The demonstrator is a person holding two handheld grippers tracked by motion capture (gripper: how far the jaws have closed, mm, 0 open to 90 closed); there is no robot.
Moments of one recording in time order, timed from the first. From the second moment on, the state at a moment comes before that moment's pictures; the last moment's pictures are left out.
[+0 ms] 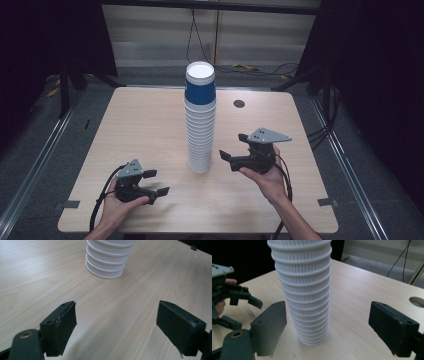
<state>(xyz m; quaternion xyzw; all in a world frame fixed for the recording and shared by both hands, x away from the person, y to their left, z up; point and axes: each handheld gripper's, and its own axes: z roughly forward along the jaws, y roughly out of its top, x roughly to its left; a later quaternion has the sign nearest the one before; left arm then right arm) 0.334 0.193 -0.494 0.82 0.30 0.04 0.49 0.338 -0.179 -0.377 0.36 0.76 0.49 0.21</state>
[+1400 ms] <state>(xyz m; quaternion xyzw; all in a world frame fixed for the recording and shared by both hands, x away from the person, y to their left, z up) 0.335 0.199 -0.493 0.82 0.30 0.04 0.49 0.361 -0.173 -0.305 0.31 0.75 0.55 0.18</state>
